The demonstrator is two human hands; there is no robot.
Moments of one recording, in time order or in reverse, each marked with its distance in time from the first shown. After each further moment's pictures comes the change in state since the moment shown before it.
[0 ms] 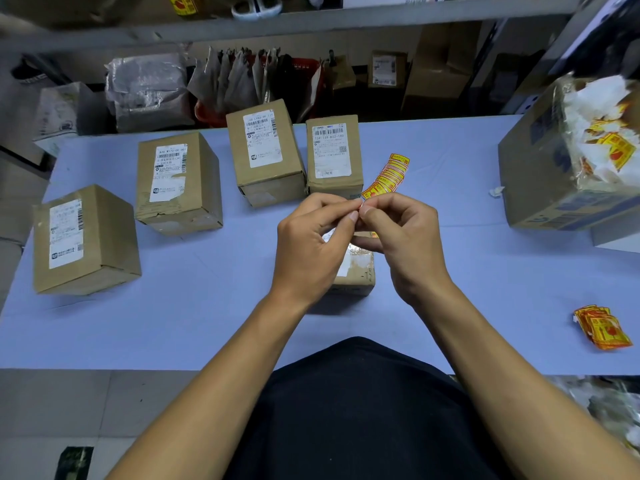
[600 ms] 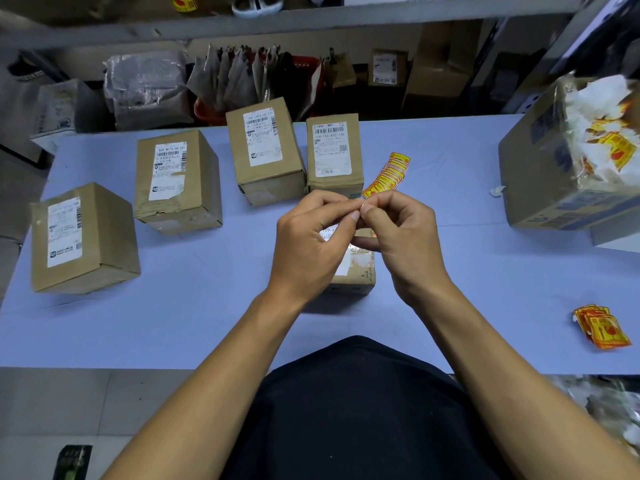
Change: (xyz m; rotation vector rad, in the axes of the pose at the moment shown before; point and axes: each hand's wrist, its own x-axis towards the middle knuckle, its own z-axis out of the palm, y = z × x) left_hand 0.003 -0.005 -0.003 0.055 -0.016 0.094; right_hand -0.001 -0.001 0.004 -0.049 0.003 -0.008
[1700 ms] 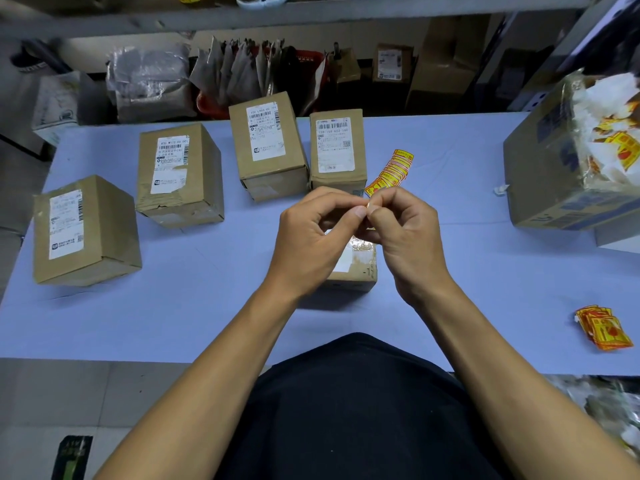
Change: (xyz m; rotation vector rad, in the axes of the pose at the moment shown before) left_hand 0.003 0.003 -0.004 -0.237 -0.087 -0.165; right_hand 0.003 0.008 0.000 -0.002 -0.026 -0.103
